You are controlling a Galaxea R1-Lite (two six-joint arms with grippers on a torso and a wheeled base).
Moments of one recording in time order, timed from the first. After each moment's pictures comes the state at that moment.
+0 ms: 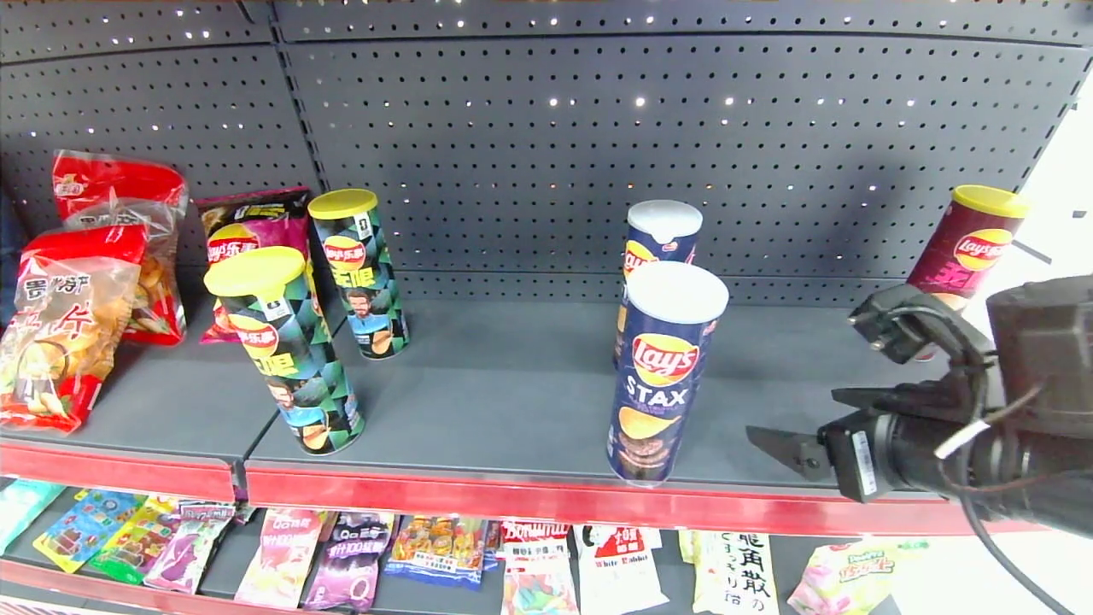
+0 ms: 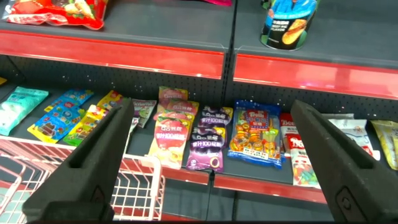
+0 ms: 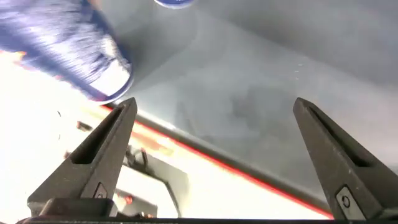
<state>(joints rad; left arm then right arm) -0.17 0.10 -0.06 0.07 0.27 -0.05 0.54 1.36 -0.66 -0.13 -0.19 0.03</state>
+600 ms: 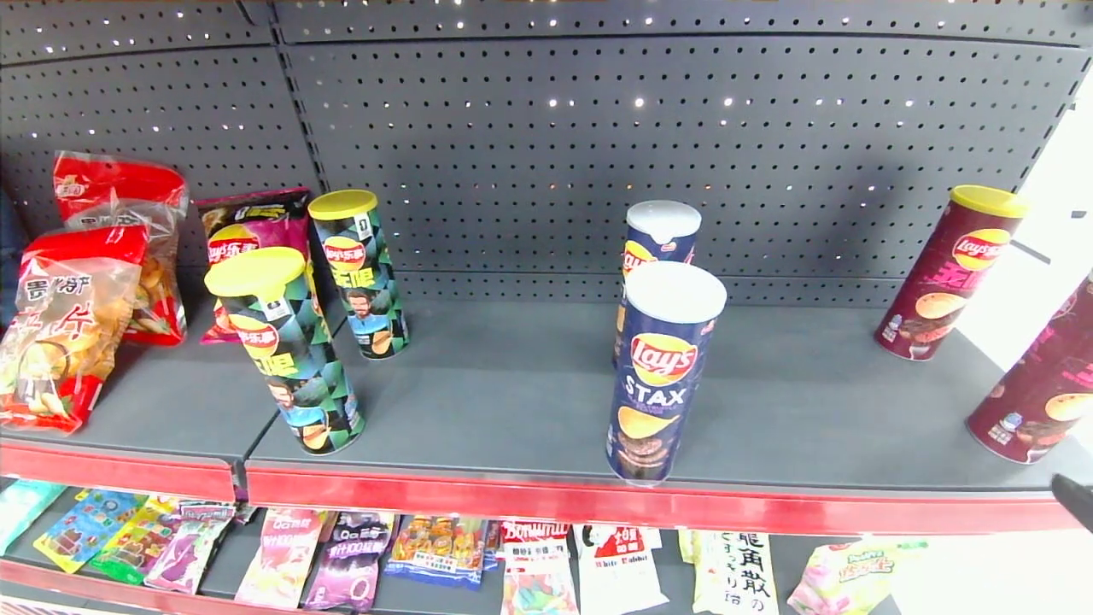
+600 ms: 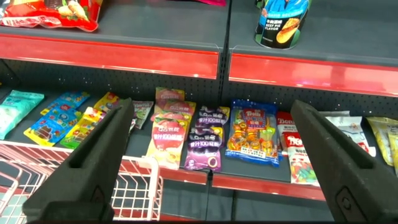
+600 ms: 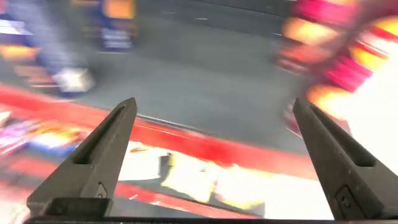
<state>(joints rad) -0.18 0.10 -0.06 0.07 0.26 -0.05 0.39 0.59 -0.38 -0.07 -0.30 -0.07</state>
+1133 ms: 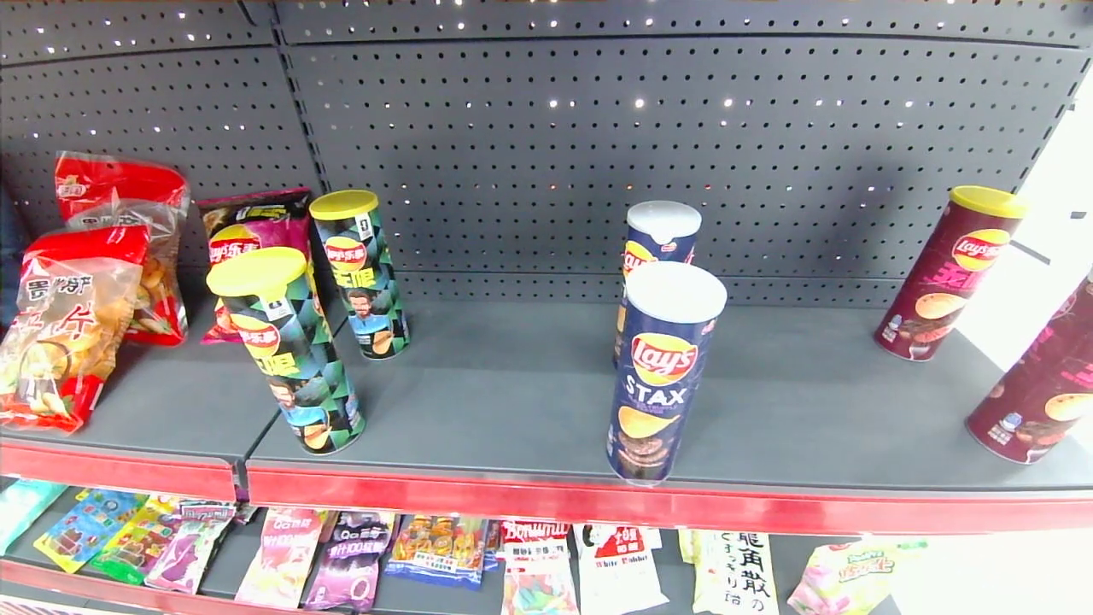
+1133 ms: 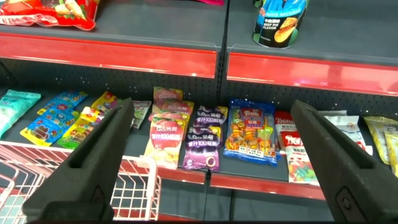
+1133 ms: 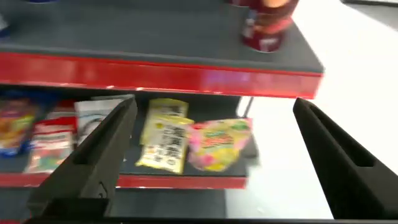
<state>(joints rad) -0.18 0.10 -0.05 0.07 0.24 -0.05 0.01 0.10 -0.12 0.14 -0.09 -0.09</state>
